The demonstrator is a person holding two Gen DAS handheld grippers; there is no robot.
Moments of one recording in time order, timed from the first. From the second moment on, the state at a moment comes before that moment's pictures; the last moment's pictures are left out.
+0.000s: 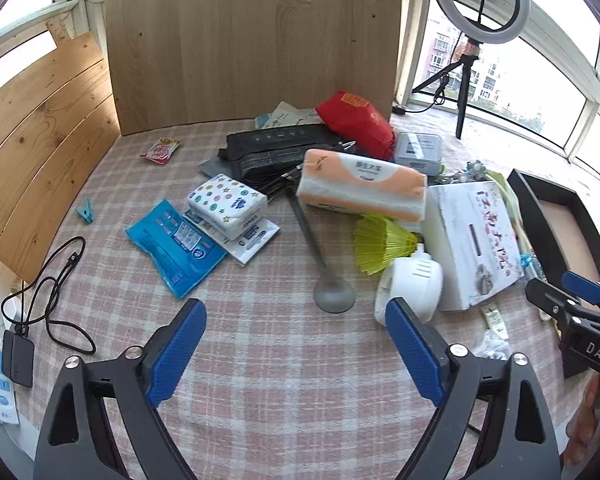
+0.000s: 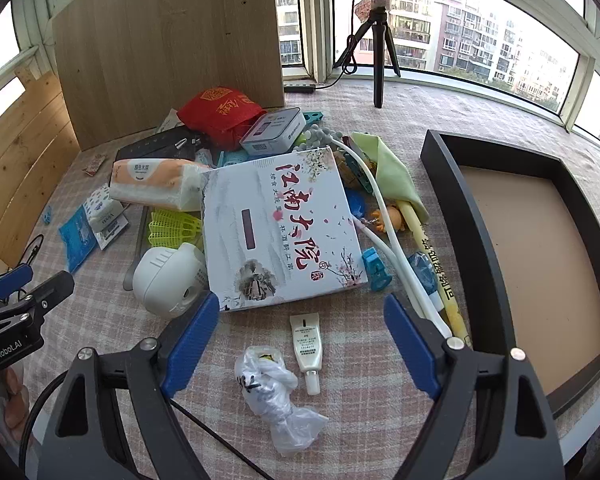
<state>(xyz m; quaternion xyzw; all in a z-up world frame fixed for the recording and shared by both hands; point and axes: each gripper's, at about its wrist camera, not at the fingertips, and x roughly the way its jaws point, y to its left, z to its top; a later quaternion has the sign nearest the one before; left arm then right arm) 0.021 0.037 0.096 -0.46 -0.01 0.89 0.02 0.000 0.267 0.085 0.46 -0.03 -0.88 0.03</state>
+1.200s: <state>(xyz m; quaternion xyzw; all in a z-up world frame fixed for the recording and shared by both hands) -0.046 0.176 0.057 -0.50 0.00 0.86 0.08 -0.119 0.302 0.049 0.53 -0.03 -0.82 0.20</state>
